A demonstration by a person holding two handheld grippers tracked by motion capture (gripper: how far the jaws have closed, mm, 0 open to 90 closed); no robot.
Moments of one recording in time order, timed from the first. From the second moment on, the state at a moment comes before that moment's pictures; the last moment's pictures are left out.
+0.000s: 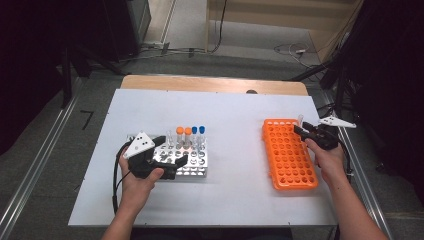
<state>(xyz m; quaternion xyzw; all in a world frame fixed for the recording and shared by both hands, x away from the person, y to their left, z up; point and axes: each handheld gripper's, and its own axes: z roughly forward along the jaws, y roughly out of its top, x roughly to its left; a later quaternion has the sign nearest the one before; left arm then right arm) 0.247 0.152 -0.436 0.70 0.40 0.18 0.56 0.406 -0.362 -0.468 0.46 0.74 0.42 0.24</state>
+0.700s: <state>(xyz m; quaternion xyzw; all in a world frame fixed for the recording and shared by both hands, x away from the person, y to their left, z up) 0.247 0.152 -0.435 0.70 0.40 0.18 0.57 0.405 -0.362 -0.467 0.46 0.73 0.43 0.25</state>
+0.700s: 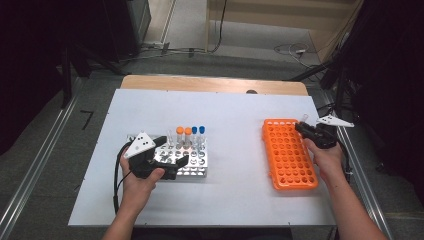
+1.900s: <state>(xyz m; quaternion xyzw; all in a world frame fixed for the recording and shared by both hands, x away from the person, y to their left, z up) 0.242 0.126 -0.428 0.72 0.38 0.18 0.56 0.304 -0.307 -0.433 0.38 0.76 0.49 0.22</state>
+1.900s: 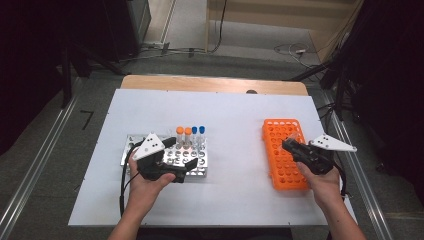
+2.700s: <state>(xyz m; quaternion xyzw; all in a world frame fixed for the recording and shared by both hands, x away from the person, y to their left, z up) 0.231 0.081 -0.424 0.74 0.32 0.15 0.57 0.254 -0.222 -0.437 0.27 0.81 0.50 0.14</state>
